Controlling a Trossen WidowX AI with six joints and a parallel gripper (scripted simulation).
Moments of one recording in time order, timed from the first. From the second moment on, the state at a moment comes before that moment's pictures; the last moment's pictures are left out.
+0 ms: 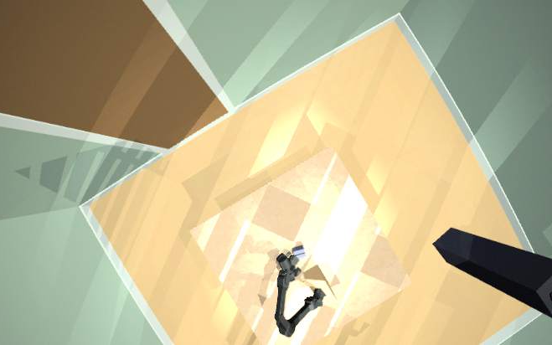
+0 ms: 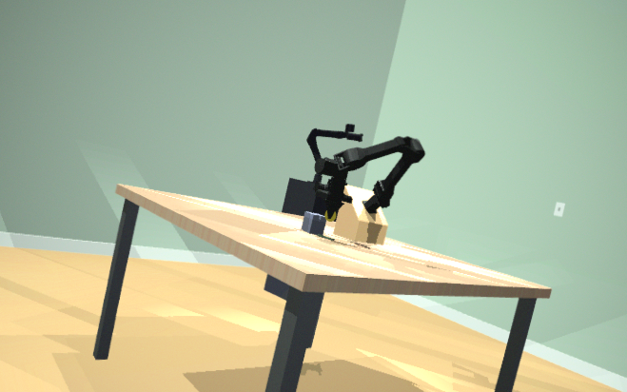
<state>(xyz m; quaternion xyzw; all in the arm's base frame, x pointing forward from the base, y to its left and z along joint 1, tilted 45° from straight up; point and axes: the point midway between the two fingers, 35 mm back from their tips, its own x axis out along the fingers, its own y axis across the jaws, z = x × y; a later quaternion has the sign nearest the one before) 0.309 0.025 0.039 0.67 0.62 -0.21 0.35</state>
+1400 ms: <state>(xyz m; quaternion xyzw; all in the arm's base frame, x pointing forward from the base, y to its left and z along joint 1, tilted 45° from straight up) 0.301 -0.006 0.052 0.75 0.53 -0.37 0.15</state>
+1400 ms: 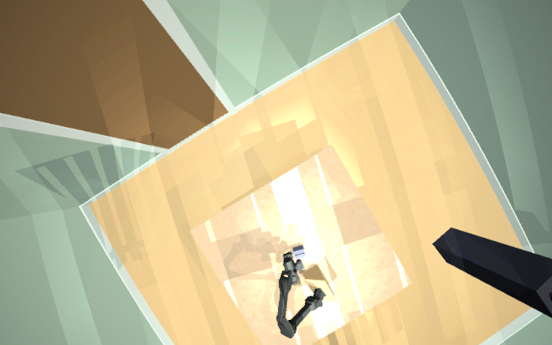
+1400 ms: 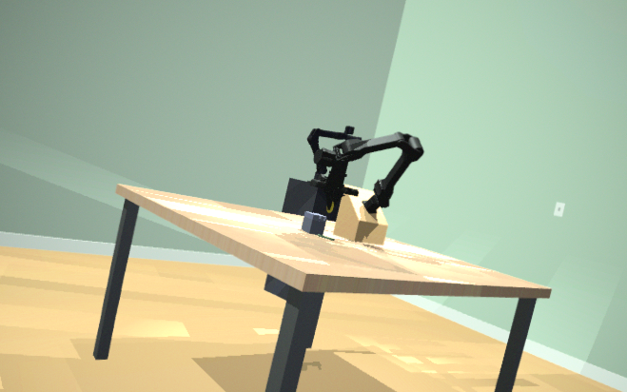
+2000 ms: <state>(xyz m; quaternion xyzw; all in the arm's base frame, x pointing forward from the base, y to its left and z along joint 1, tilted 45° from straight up) 0.291 -0.038 0.020 0.75 0.53 -0.37 0.15</state>
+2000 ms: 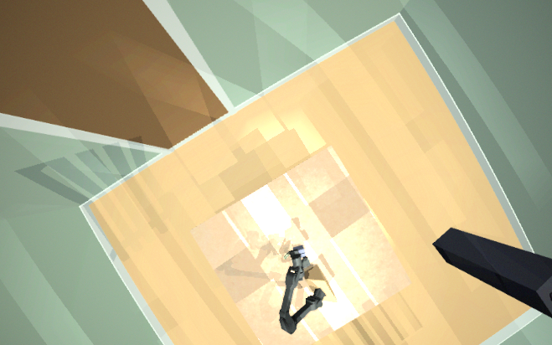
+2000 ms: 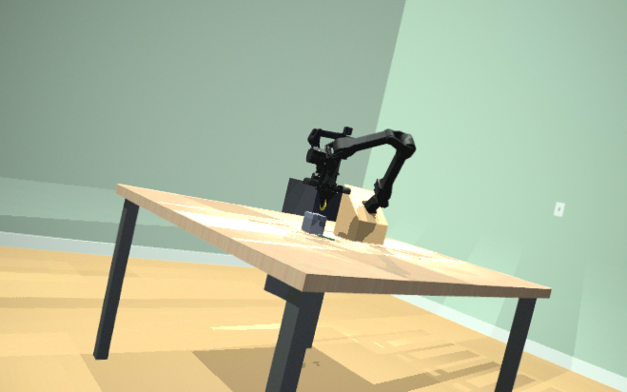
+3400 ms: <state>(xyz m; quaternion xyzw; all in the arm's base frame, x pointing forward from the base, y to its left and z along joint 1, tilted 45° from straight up) 0.277 -0.061 -0.007 0.75 0.53 -0.37 0.15</state>
